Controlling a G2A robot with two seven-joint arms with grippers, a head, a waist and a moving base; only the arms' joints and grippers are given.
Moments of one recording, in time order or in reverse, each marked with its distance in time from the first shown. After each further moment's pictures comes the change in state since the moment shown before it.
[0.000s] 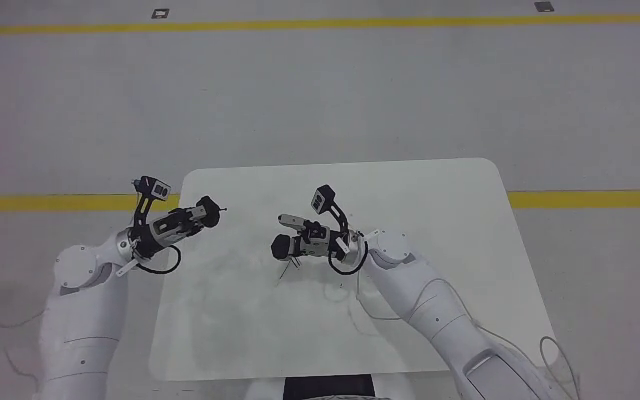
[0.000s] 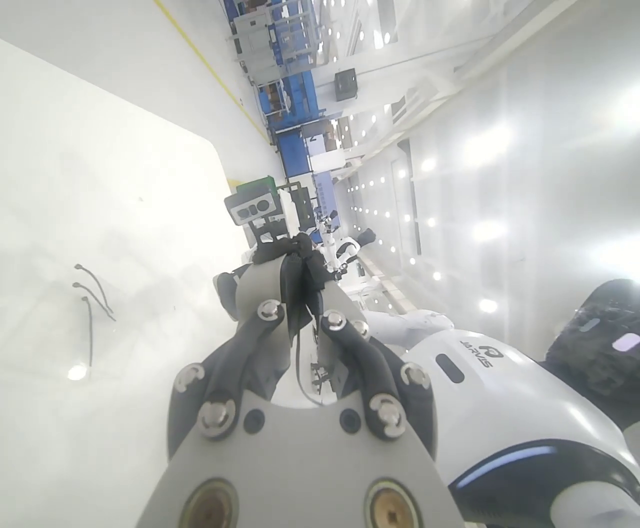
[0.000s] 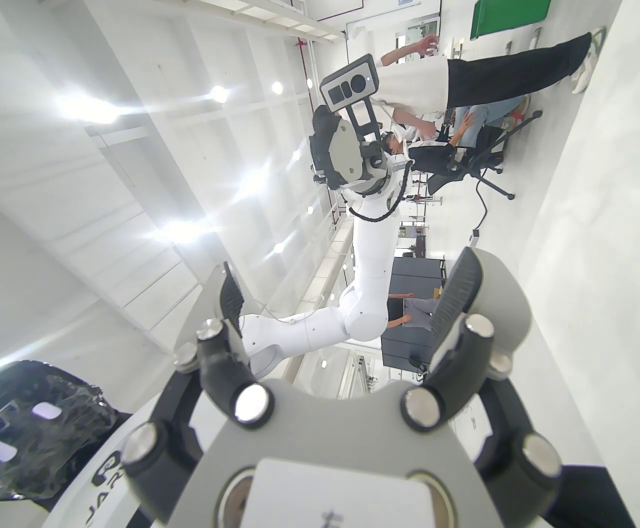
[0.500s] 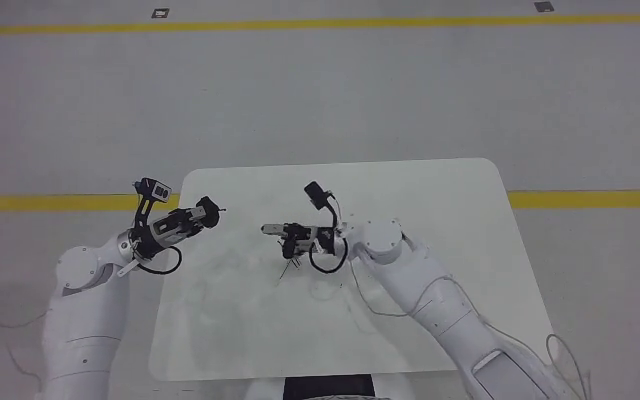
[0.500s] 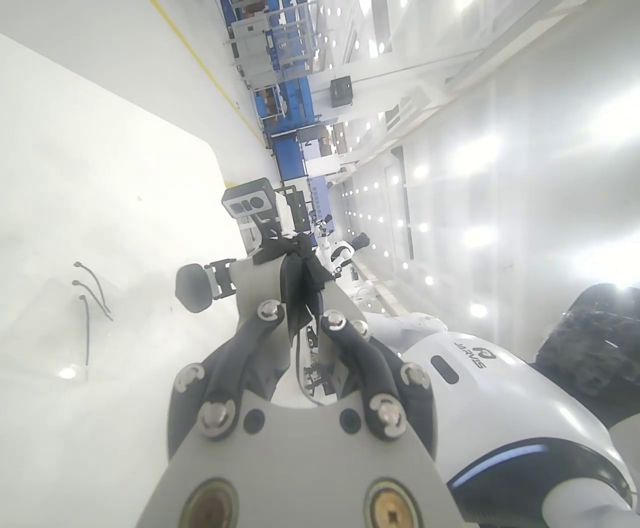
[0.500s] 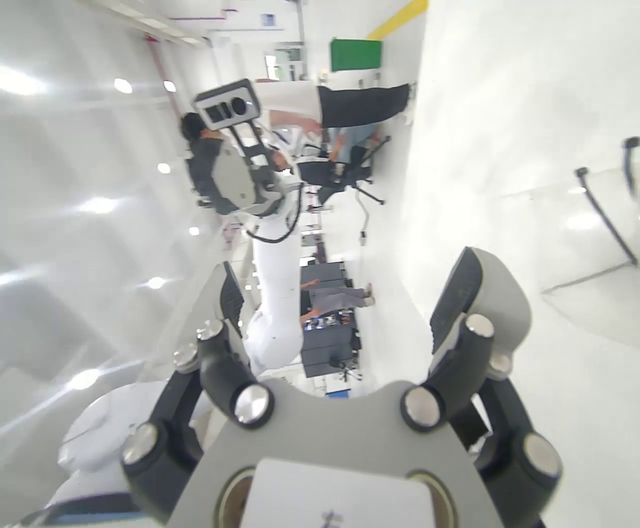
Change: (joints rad) left arm -0.005 -0.004 -0.001 0.012 0.001 0.000 -0.001; right arm 0.017 0.048 -0.037 -0.241 -0.521 0.351 -0.207
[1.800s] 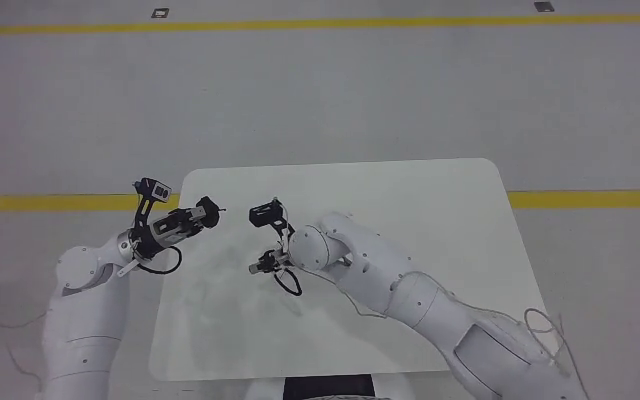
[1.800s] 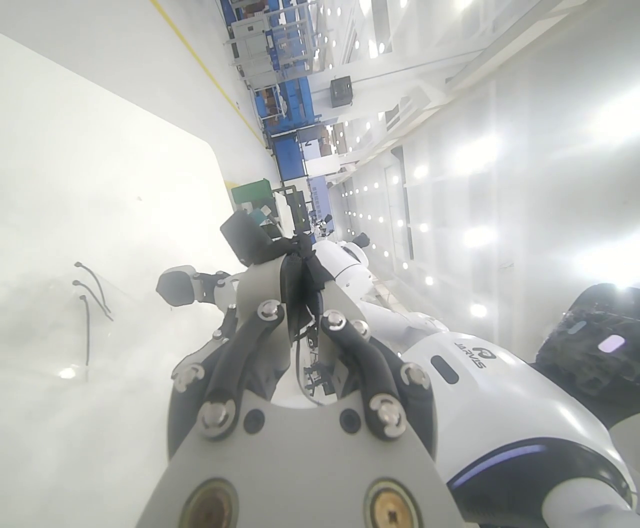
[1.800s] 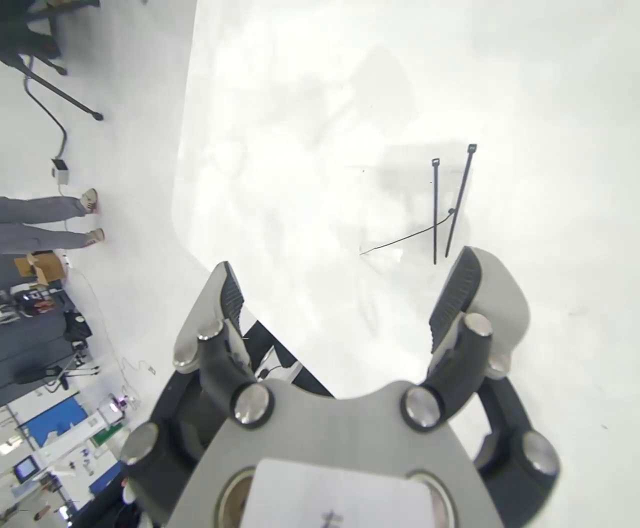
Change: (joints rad) left arm 0.000 0.000 0.000 0.000 0.000 0.000 0.000; right arm 0.218 -0.104 -0.354 -0.036 -0.694 0.277 0.221
